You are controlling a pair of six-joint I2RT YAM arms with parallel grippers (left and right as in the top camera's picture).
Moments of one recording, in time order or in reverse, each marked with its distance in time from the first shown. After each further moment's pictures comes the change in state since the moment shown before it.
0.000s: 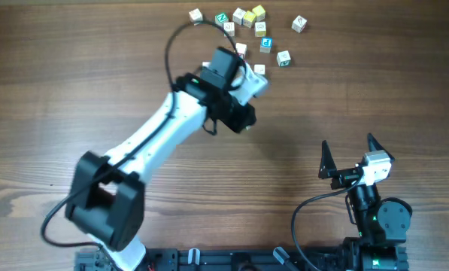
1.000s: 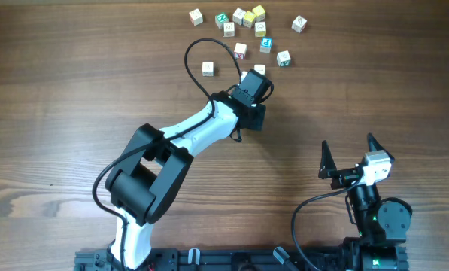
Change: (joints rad) left arm -0.114 0.238 -0.037 0.309 -0.417 -0.529; right arm 0.000 0.000 0.000 0.000 0.000 0.000
